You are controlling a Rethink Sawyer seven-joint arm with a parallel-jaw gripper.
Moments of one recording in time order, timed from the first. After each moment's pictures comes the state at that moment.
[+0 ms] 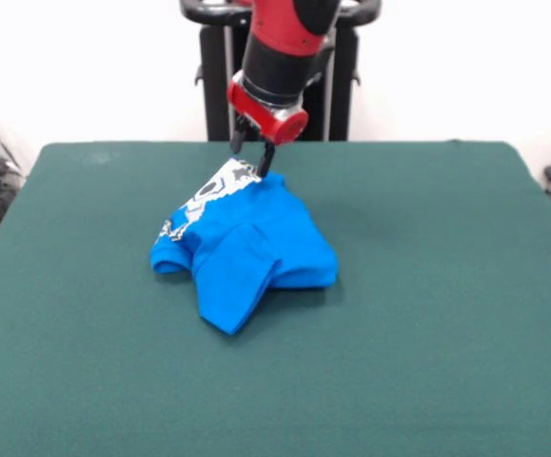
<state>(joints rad) -0.02 -0.52 -0.34 1.95 0.06 0.26 2.31</state>
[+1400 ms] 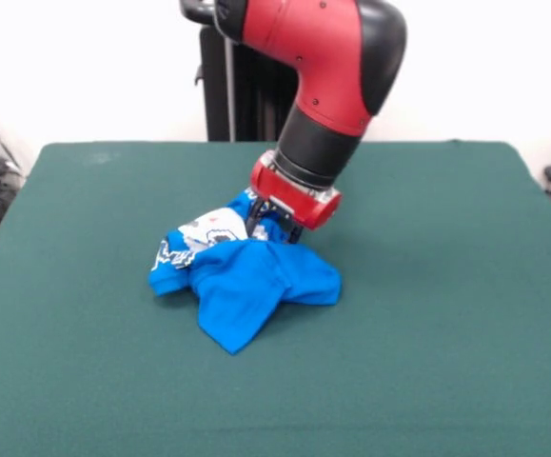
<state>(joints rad) 0.17 -0.26 -0.44 1.64 0.07 0.12 2.31</state>
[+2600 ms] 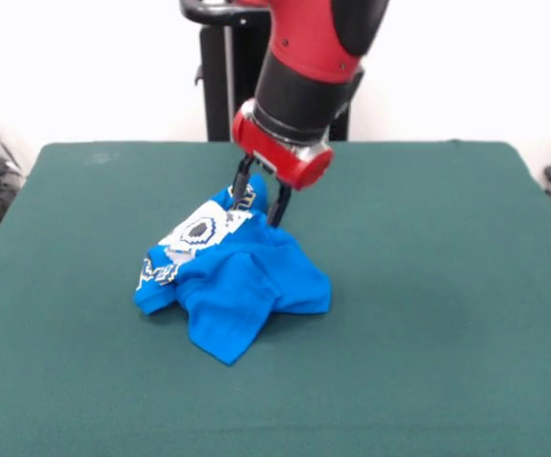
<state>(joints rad) 0.05 -0.46 -0.36 1.55 0.06 0.54 2.31</state>
